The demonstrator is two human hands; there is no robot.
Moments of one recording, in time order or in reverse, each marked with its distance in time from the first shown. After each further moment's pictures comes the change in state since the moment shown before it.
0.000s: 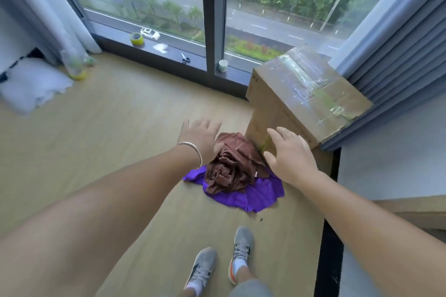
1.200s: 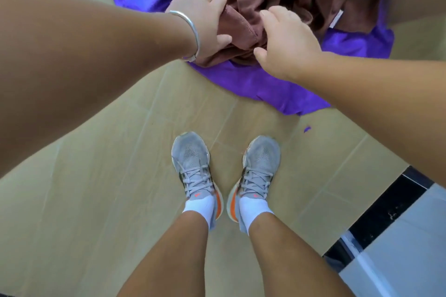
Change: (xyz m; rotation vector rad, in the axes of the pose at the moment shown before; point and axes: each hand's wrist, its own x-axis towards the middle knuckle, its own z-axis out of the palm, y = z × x) left_hand 0.228 0.016 0.664 -0.212 -0.386 0.021; right_hand 0.208 0.082 0.686 0.006 -0.377 -0.209
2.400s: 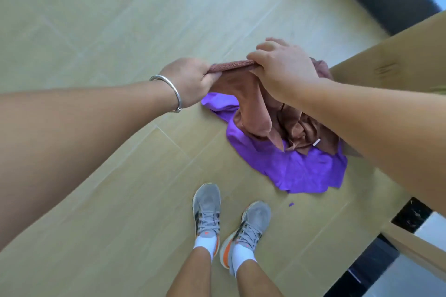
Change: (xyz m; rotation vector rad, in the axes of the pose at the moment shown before) left_hand -0.202 -0.132 -0.202 -0.479 0.307 -0.224; right_hand 0.032 -0.194 -0.266 -0.245 0.239 -0.514
